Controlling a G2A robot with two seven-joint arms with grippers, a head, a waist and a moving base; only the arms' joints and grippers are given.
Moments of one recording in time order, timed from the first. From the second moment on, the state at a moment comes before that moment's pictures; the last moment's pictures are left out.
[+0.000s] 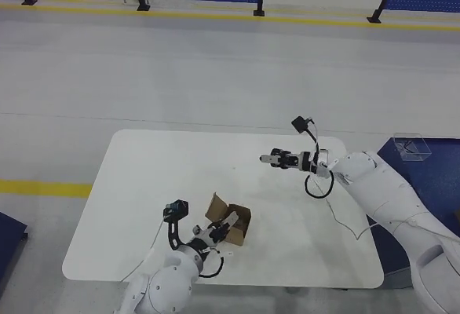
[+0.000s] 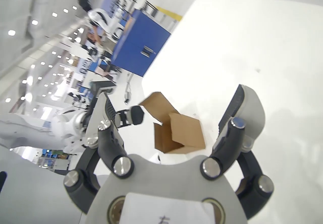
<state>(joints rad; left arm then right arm) 1.49 -1.47 -1.10 -2.05 0.68 0.62 -0.57 -0.28 -1.03 0.35 -0.74 0.46 -0.68 0.82</state>
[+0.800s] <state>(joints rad) 1.49 -1.51 -0.95 -1.85 0.70 0.82 -0.20 -0.23 -1.10 0.28 -0.90 -0.01 -0.31 0.83</state>
